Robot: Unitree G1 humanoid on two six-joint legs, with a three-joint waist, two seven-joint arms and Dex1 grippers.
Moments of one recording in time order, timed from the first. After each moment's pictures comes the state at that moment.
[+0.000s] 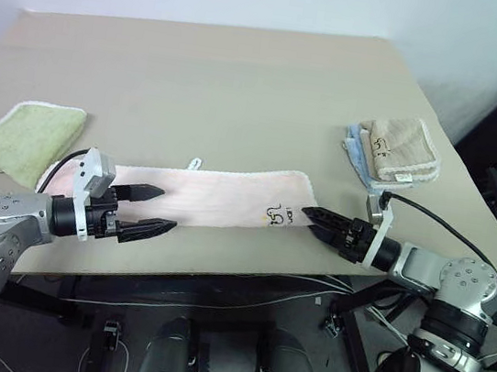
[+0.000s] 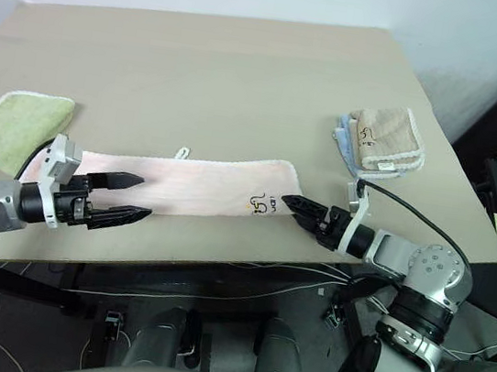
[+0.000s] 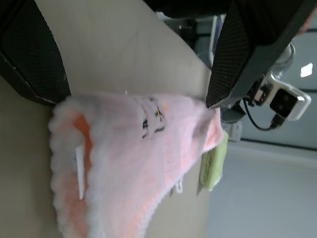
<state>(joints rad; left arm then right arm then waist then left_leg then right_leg) -0.08 0.80 0.24 -0.24 -0.66 0.61 -1.07 -0.48 -0.28 -0.60 0.10 0.87 1.61 0.49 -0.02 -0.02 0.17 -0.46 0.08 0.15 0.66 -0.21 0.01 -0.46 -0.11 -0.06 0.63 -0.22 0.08</state>
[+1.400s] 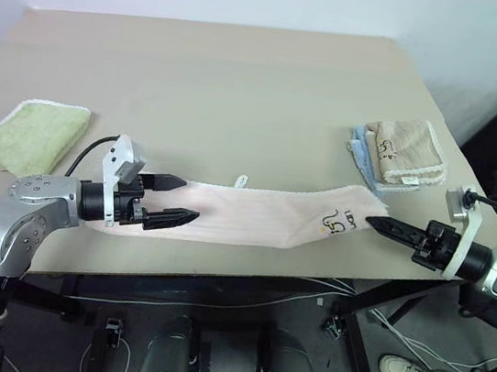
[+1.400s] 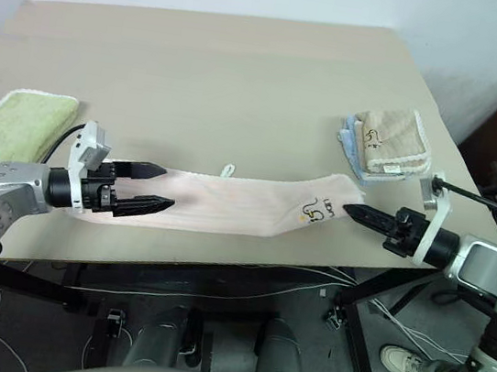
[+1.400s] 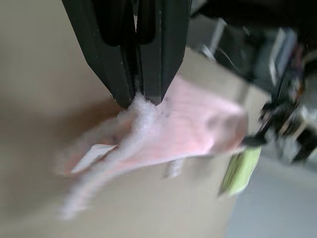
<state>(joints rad) -0.24 0.79 0.13 -0.26 -0.68 0.72 -1.01 -0.34 -0.76 -0.51 -0.13 1.03 1.49 0.72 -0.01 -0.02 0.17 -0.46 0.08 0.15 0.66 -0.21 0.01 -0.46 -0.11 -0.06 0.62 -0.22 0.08</state>
